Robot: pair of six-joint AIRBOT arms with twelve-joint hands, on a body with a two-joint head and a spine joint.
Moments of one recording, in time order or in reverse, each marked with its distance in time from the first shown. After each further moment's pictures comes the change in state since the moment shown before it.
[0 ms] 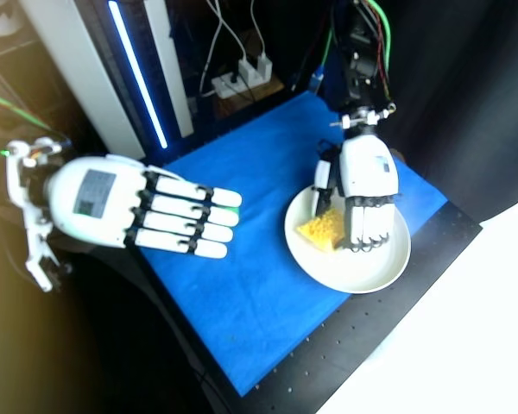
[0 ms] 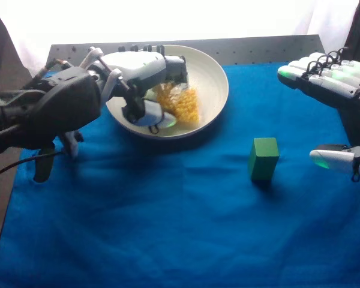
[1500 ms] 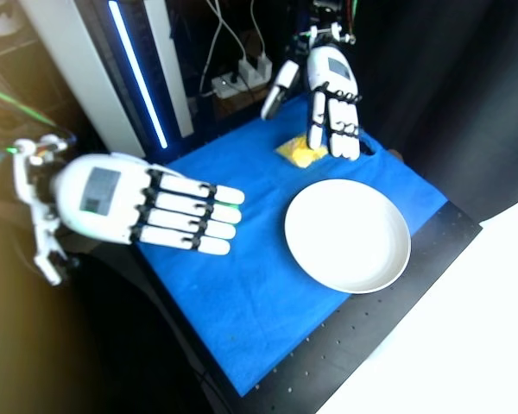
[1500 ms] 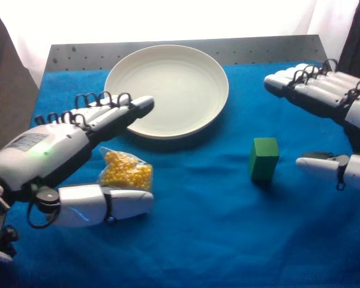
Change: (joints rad) left arm 0.489 0.404 -0.550 0.221 -0.699 -0.388; right arm -0.003 -0.048 -0.007 0.023 0.001 0.024
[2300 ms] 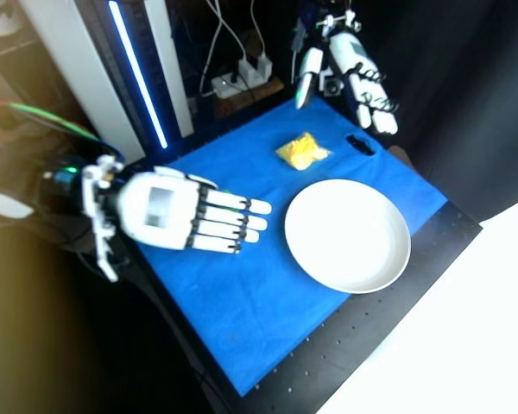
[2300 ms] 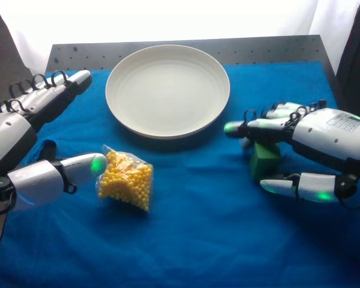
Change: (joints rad) left arm 0.115 0.032 -0.024 -0.175 -0.223 0.000; right arm 0.070 -0.180 0.130 -0.047 -0.164 0.079
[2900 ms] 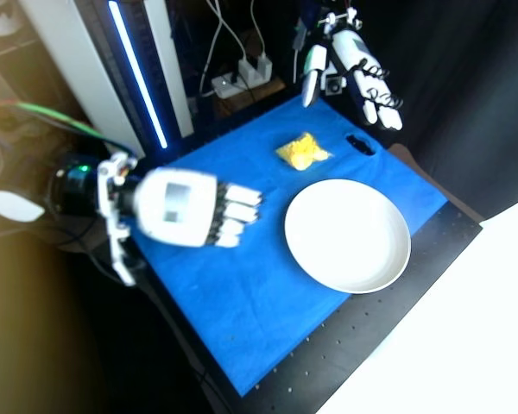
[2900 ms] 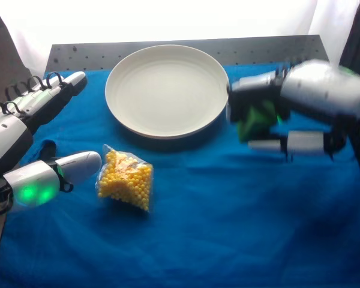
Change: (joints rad) left arm 0.013 0.000 -0.001 -0.021 -0.010 0.000; right arm 0.169 0.000 0.067 -0.123 -0.010 0.082
